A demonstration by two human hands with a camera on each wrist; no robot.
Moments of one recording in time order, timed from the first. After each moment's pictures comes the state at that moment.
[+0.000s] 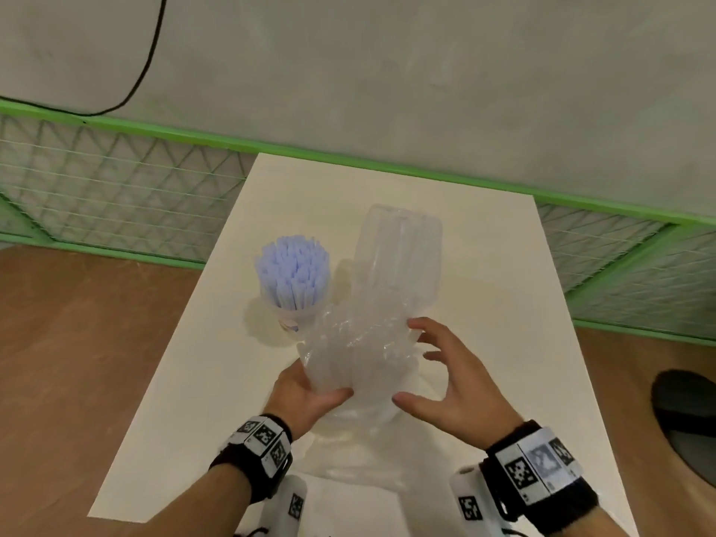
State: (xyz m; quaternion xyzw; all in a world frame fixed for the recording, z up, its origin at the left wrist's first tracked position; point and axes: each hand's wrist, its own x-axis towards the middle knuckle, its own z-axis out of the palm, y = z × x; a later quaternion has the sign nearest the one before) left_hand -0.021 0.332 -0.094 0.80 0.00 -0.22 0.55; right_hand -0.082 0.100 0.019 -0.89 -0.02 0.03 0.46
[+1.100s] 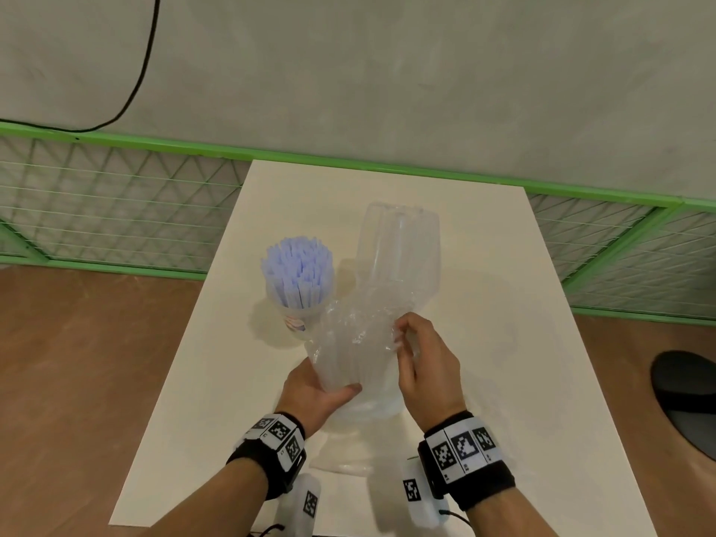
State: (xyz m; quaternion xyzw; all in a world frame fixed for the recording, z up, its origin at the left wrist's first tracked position) left_hand -0.026 0.335 -0.088 0.80 -0.01 -0.21 0.56; right_hand -0.074 0.158 -0.021 -0.89 0.05 -0.18 0.41
